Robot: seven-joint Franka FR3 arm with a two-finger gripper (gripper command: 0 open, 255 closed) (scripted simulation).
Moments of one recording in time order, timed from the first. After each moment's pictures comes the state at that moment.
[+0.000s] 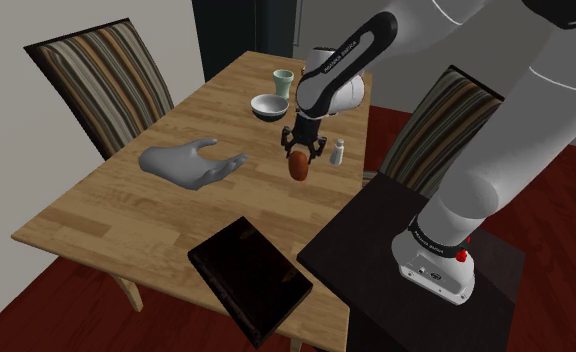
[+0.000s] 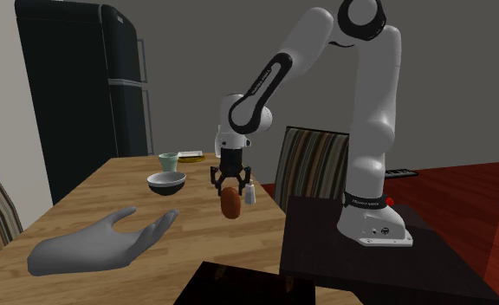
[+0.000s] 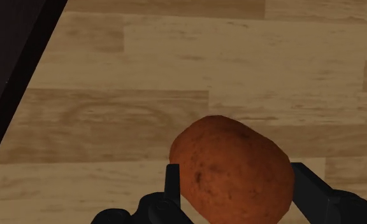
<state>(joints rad) -0.13 -0.01 0.17 -2.58 0.27 2.57 0.89</state>
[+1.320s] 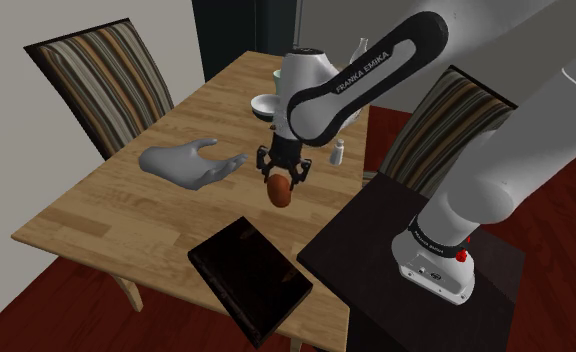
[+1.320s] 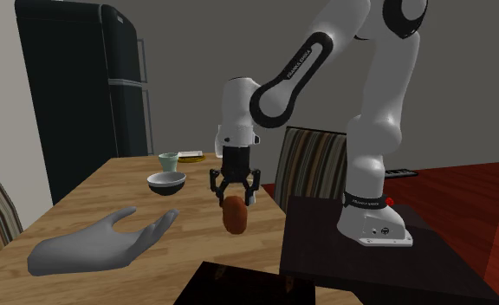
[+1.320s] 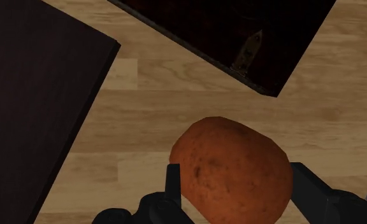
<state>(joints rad) 0.05 -0.20 0.39 -2.65 0.34 2.51 1.24</state>
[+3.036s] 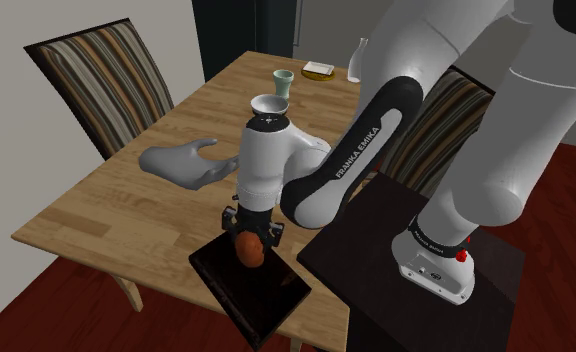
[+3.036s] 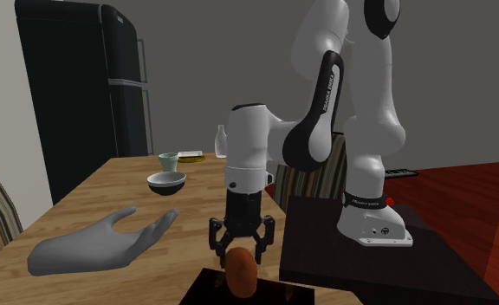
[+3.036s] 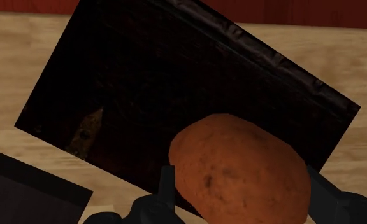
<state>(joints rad) 0.17 0.11 0.62 -2.56 0.08 2.77 1.80</state>
